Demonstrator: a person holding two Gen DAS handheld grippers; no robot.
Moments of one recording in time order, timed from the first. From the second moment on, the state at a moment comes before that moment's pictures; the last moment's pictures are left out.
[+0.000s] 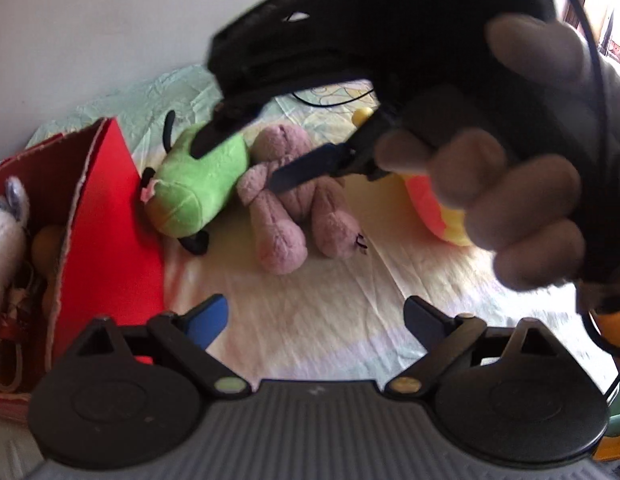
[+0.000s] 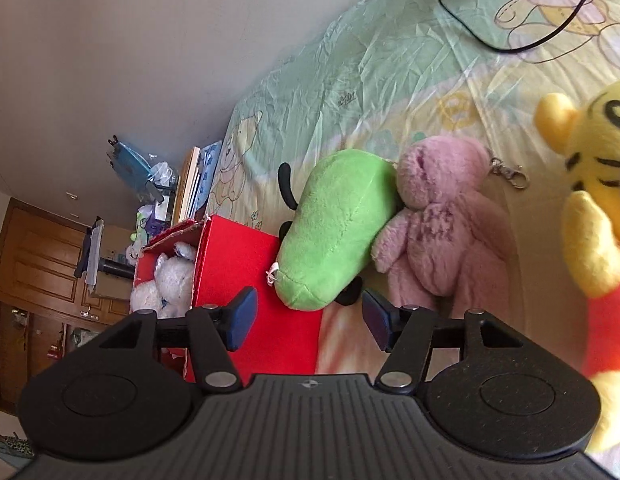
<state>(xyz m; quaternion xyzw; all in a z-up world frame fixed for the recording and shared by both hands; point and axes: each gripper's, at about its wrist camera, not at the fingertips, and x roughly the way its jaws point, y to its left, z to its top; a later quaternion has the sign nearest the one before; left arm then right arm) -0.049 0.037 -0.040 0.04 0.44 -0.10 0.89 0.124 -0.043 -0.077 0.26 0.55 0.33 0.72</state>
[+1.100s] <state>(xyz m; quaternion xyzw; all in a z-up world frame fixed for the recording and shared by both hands) -0.094 0.058 -0.043 -0.03 0.49 -0.21 0.85 0.030 -0.151 -0.110 0.24 0.61 0.37 0.66</state>
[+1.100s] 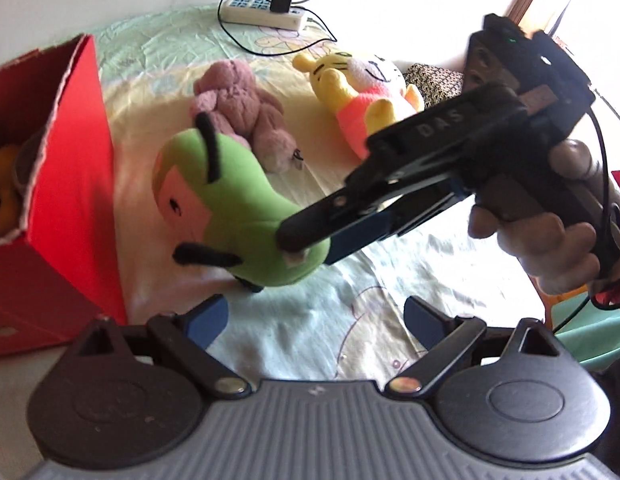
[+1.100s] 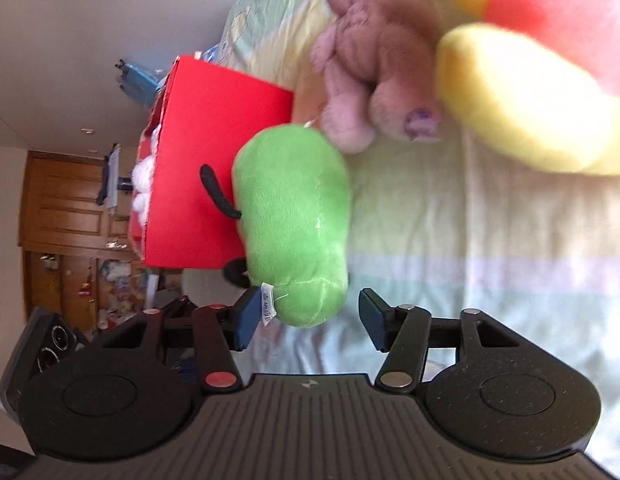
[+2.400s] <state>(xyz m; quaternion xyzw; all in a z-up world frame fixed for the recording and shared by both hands) -0.066 0.034 -0.028 -0.01 0.45 -0.13 0.88 0.012 -0.124 -0.075 0.28 0.51 0.42 0.69</state>
